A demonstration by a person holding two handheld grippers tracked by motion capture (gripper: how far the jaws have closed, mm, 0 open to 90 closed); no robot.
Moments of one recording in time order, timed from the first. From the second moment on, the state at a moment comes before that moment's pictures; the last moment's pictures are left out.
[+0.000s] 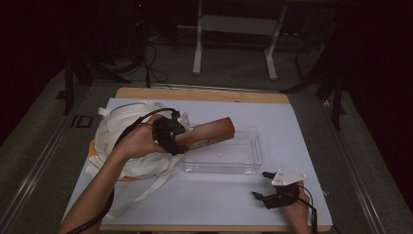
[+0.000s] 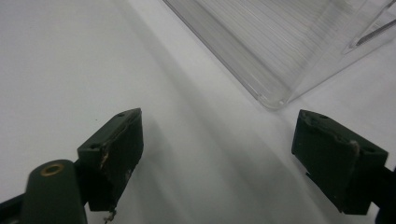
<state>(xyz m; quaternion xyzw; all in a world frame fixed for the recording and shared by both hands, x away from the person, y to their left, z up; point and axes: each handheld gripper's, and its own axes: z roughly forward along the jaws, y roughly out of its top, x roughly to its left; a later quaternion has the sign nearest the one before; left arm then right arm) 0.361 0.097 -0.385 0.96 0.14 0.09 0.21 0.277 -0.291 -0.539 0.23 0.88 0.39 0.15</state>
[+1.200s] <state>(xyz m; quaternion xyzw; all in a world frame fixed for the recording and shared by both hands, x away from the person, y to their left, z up) 0.362 0.077 -0.399 0.98 0.10 0.07 0.19 0.277 -0.291 -0.539 0.23 0.88 0.39 0.15</state>
